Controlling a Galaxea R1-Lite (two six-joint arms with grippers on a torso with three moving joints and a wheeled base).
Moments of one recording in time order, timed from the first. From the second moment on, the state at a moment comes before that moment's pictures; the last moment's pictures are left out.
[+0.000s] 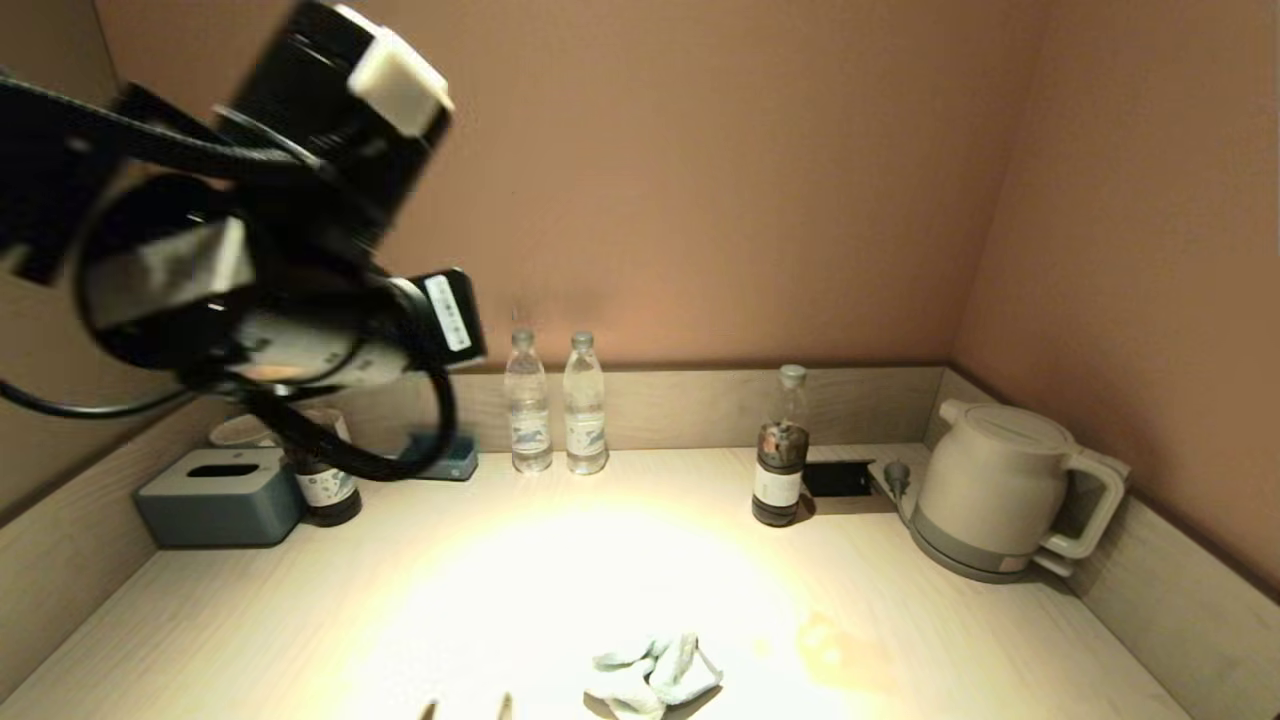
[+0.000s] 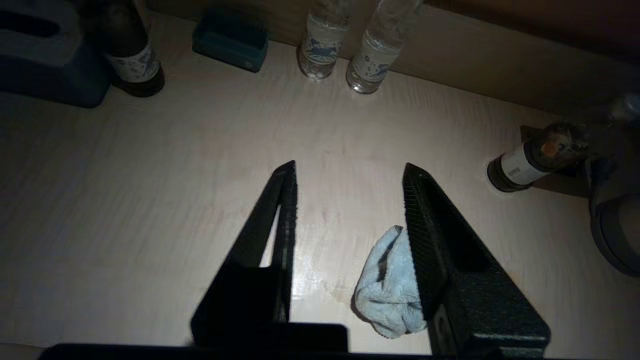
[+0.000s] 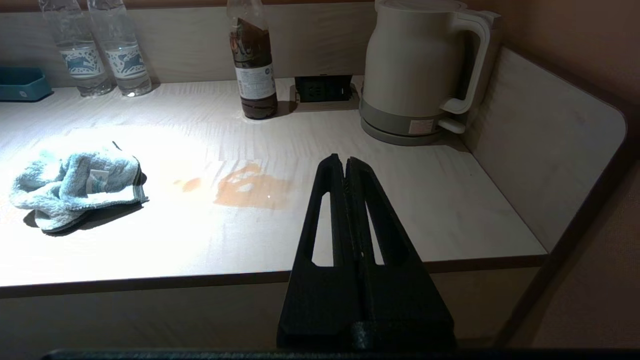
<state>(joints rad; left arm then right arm) -0.79 1.80 -1.84 0.74 0.65 -0.76 -0.02 0.00 0.00 0.00 0.00 0.01</state>
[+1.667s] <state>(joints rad) -0.03 0.36 -0.58 0.35 0.70 -0.48 -0.02 0.00 0.00 0.00 0.00 0.01</state>
